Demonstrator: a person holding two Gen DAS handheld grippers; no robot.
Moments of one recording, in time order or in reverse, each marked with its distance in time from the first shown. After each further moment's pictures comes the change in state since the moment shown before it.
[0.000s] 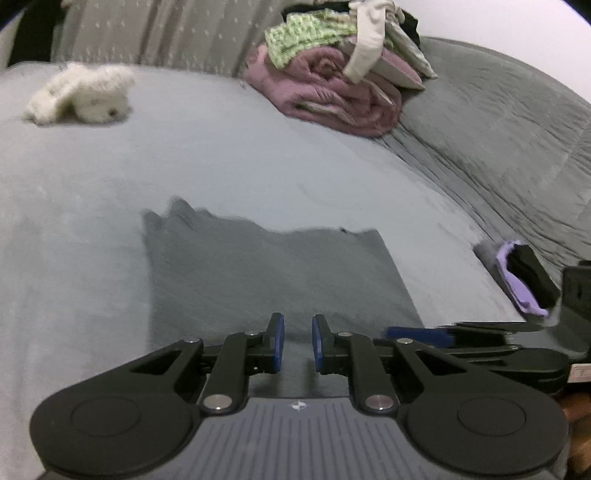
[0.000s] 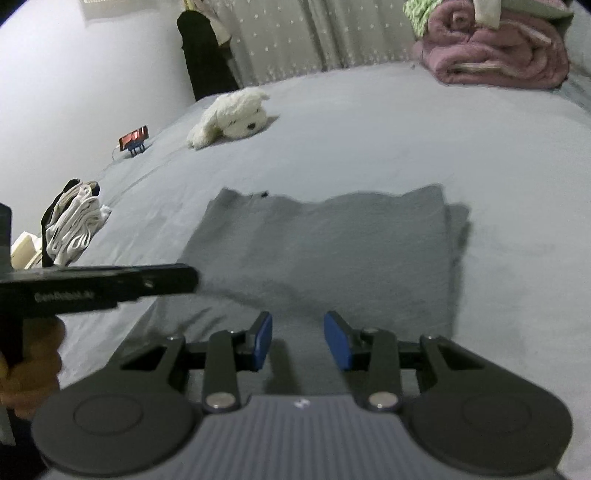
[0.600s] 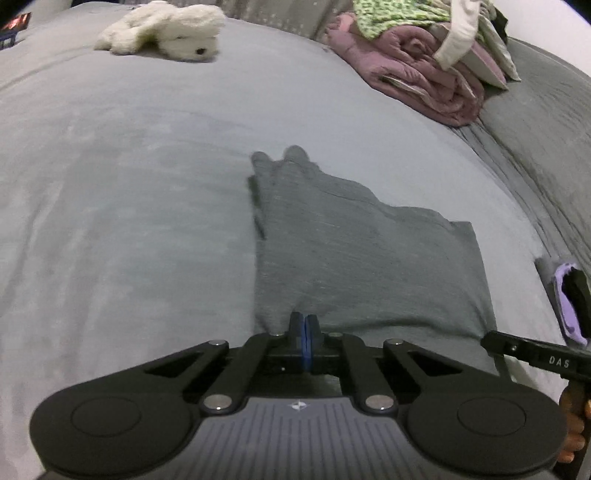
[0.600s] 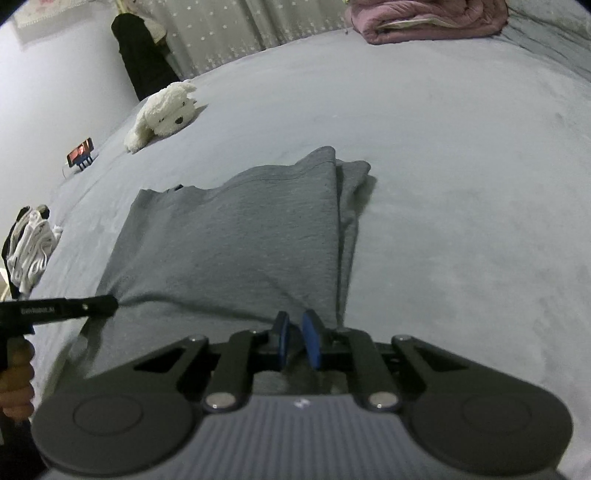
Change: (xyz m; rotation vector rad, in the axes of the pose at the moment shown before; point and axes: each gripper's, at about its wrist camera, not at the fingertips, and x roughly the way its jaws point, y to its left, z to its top) left arm -0.005 0.063 -0.011 -0.202 0.086 0.153; right arm -0.009 -0.067 -0.006 0.146 0.062 -0.107
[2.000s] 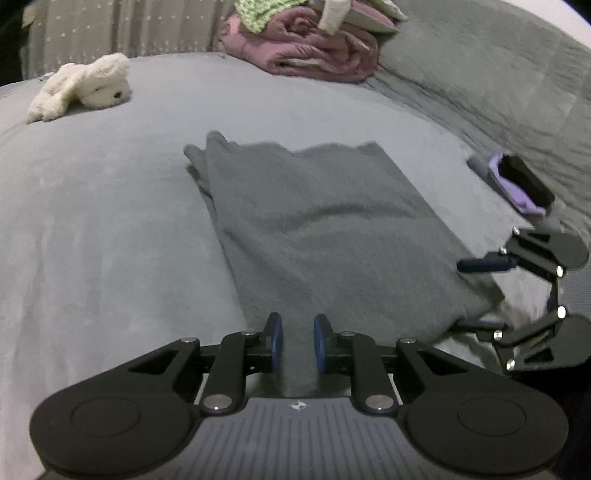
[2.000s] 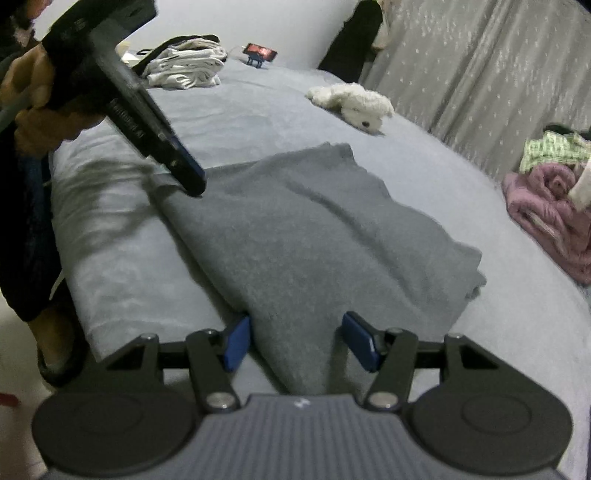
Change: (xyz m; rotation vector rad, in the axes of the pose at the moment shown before) left arm -0.060 -0.014 -0.062 0.373 -0.022 -0.091; right arm -0.026 0.118 -0.113 -0.907 -0.160 -0.036
